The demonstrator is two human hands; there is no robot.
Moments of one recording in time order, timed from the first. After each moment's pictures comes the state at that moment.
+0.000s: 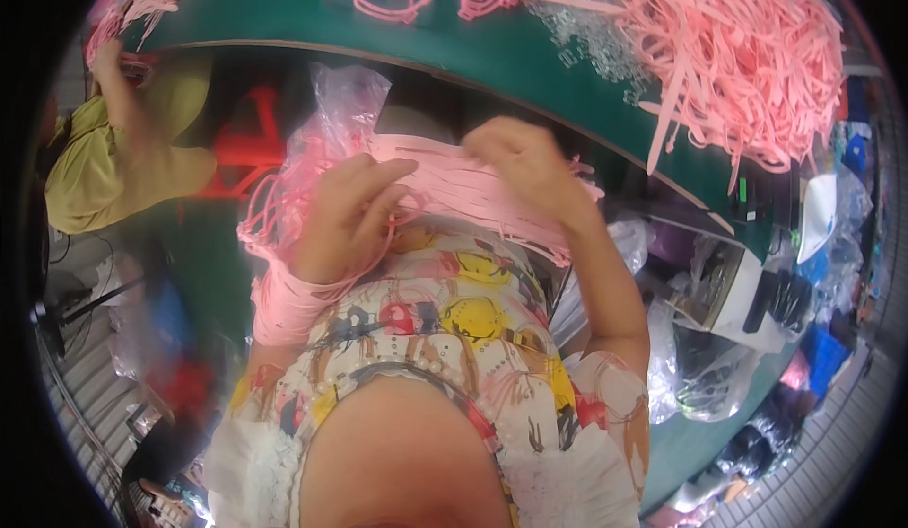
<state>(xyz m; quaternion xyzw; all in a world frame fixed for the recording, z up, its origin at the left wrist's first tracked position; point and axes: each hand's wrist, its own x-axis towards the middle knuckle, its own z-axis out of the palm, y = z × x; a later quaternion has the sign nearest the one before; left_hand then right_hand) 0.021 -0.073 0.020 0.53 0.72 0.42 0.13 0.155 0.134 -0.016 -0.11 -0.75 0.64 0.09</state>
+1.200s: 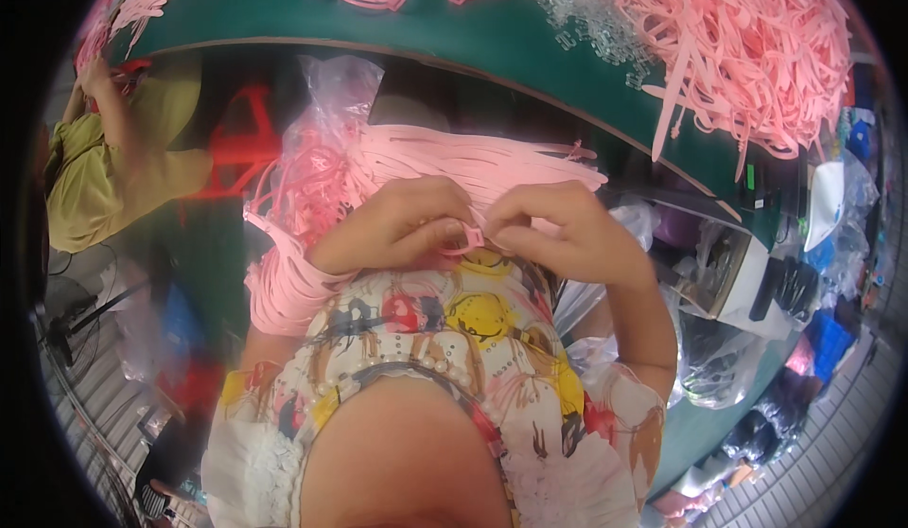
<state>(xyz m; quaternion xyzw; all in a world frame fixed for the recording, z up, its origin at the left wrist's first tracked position) 0.032 -0.044 0.000 0.59 0.53 0.43 0.44 0.207 0.129 0.054 -0.05 -0.78 0.62 -0.05</state>
